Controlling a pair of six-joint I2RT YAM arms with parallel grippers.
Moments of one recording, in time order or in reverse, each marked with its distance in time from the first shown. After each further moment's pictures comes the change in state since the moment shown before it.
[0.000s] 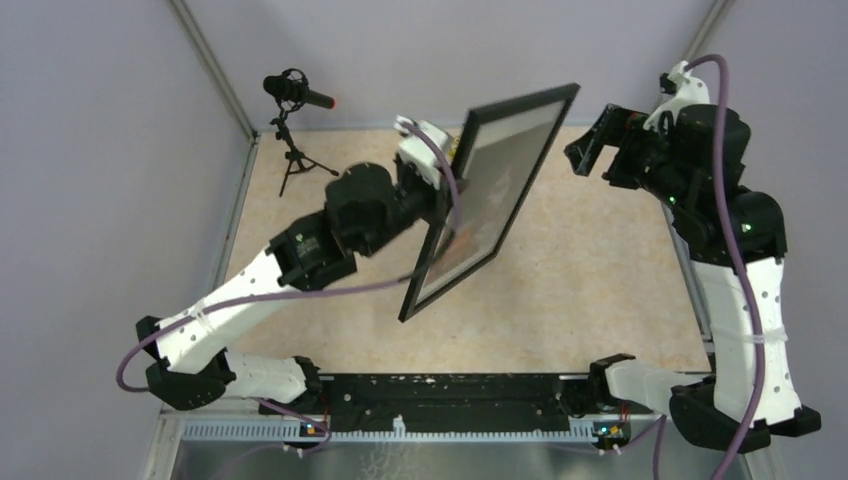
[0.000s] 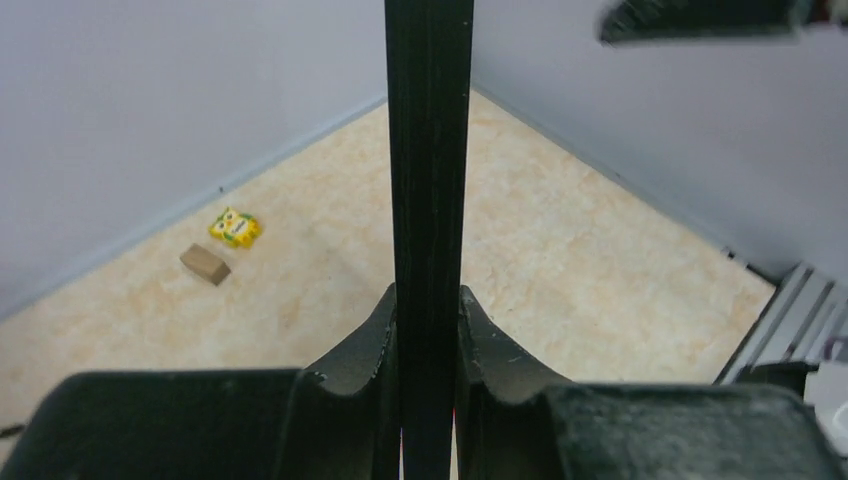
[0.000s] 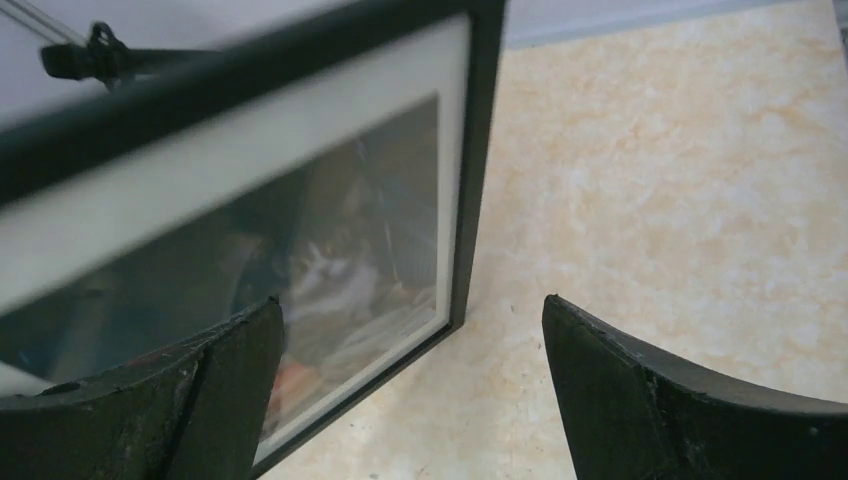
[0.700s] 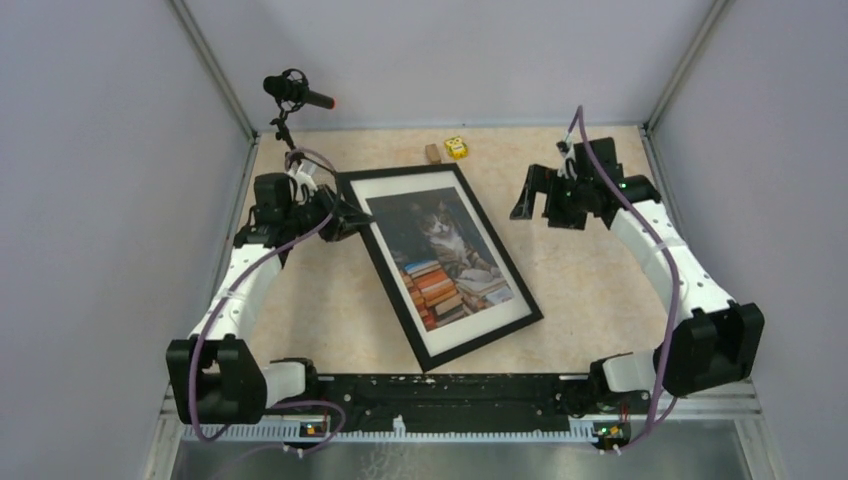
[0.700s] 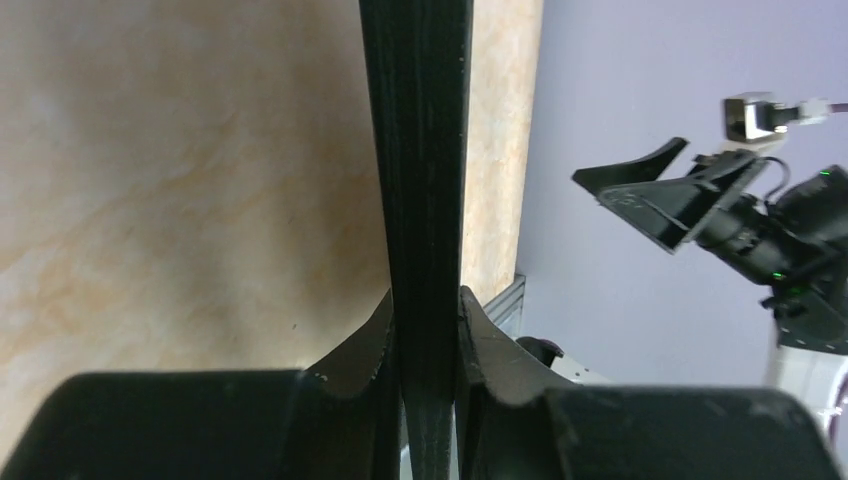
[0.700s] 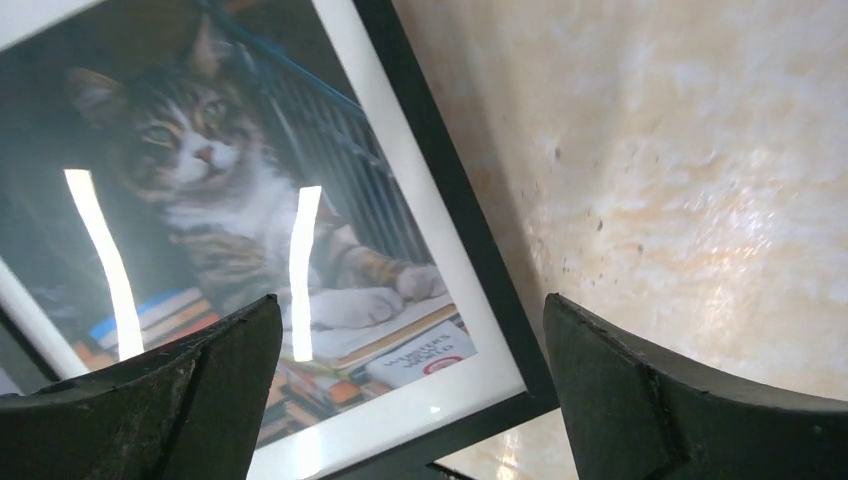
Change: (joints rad) left arm 1.131 -0.044 -0.592 0.051 1.128 -0.824; right arm -0.029 0.203 -0.499 0.195 -0.268 0.011
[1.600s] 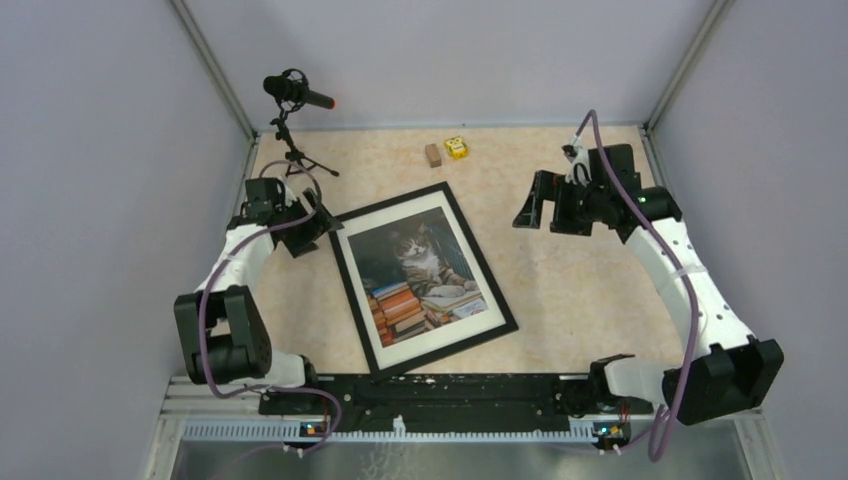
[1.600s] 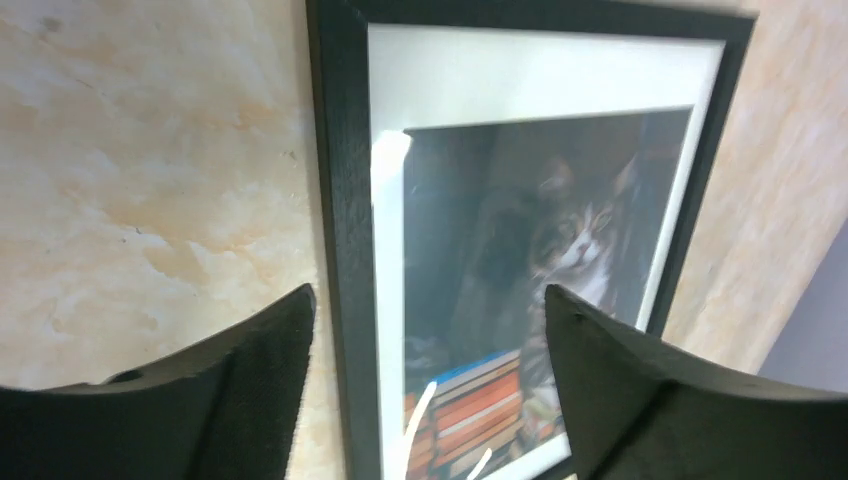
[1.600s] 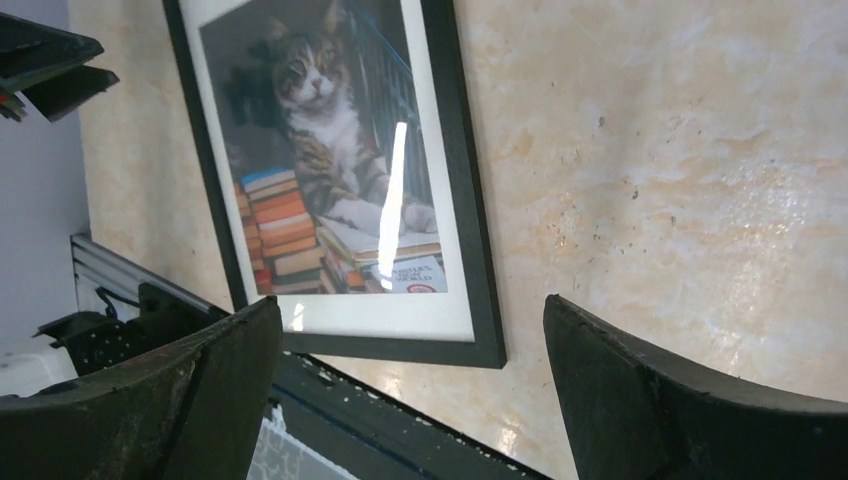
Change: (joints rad) left arm 0.213 0.236 -0.021 -0.145 -0.313 0.330; right arm -0.005 -0.082 -0.109 -0.030 -0.120 -0.034
